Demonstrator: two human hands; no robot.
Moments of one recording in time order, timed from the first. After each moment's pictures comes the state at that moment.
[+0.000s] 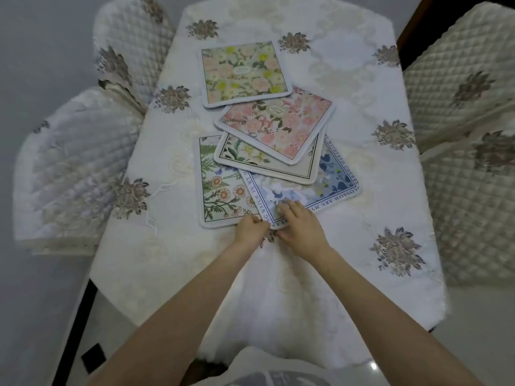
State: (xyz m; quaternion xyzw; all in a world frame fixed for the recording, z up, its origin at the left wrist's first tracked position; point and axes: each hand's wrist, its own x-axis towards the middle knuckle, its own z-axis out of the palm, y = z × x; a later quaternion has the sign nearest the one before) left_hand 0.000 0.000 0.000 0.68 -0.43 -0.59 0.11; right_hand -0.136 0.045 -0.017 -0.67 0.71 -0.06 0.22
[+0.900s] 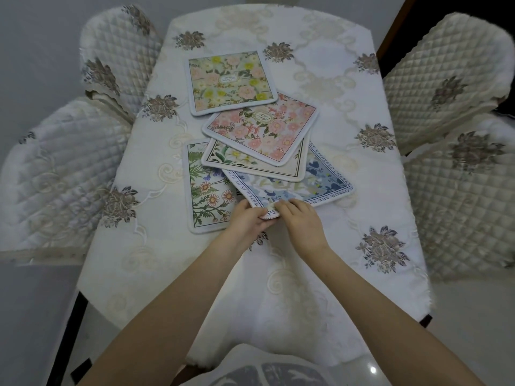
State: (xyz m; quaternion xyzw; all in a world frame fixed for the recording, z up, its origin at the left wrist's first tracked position) left_hand -0.023 -0.011 0.043 0.49 -0.20 -0.79 0.30; right_hand -0.148 0.054 0.029 -0.72 0.68 -0.17 0.01
